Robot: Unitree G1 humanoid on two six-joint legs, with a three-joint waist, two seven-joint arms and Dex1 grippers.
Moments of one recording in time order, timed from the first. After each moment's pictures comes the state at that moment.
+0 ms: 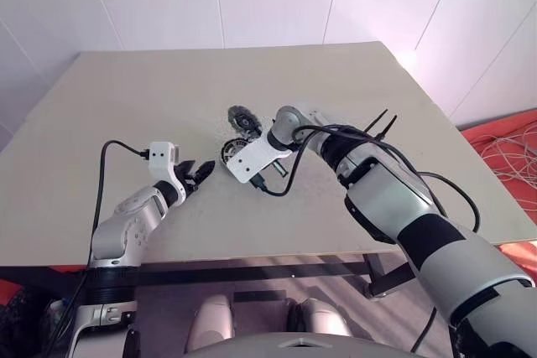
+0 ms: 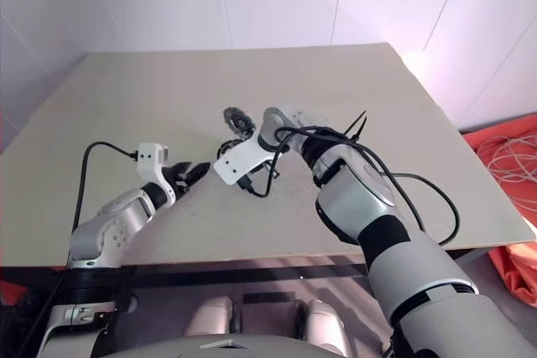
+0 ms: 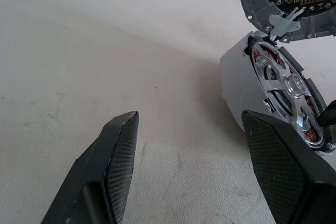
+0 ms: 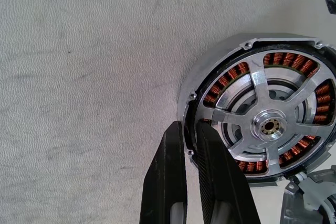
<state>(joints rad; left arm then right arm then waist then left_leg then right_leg) -0.22 0.29 0.17 -0.03 -0.46 0.65 -0.37 -1.31 -0.11 0.66 1.24 -0.61 -0.52 1.14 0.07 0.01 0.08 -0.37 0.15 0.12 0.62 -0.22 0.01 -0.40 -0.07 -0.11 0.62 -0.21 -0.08</state>
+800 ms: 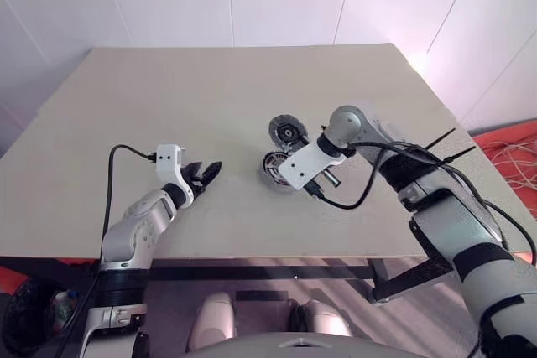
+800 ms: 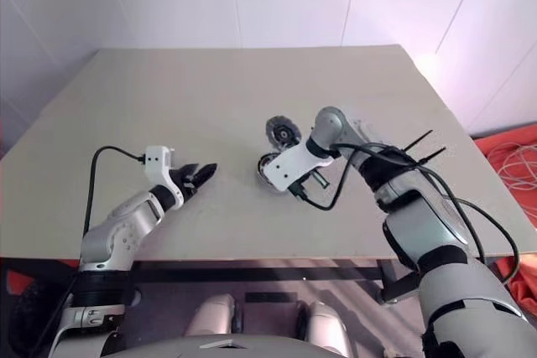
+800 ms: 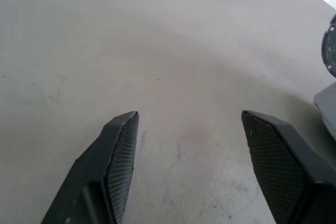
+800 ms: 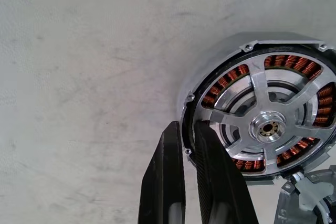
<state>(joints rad) -0.22 0.22 0.16 -0.02 -0.45 0.62 -0.35 -0.95 -0.56 0.61 0.46 -0.33 -0.22 1.54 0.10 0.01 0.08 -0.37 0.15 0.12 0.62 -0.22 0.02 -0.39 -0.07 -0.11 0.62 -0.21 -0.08</state>
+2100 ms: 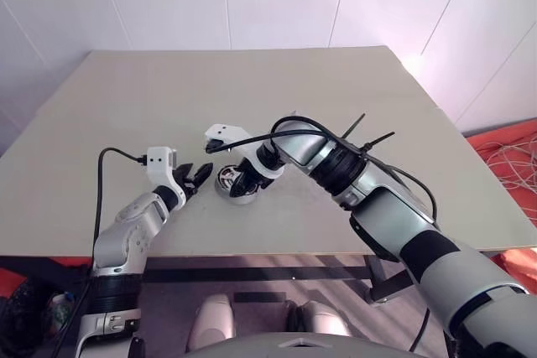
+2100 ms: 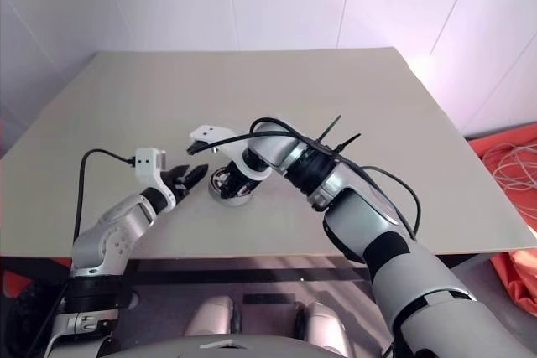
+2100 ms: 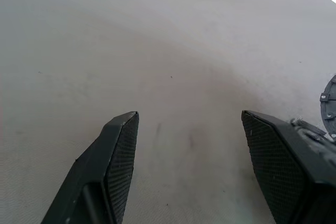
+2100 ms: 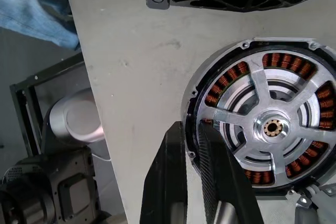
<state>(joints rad) -0.18 0.25 0.20 -0.05 -0.45 0.62 -0.34 -1.16 -0.09 0.66 0.43 0.09 1.29 1.09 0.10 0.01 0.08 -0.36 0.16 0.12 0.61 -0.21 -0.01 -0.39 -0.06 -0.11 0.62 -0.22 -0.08</state>
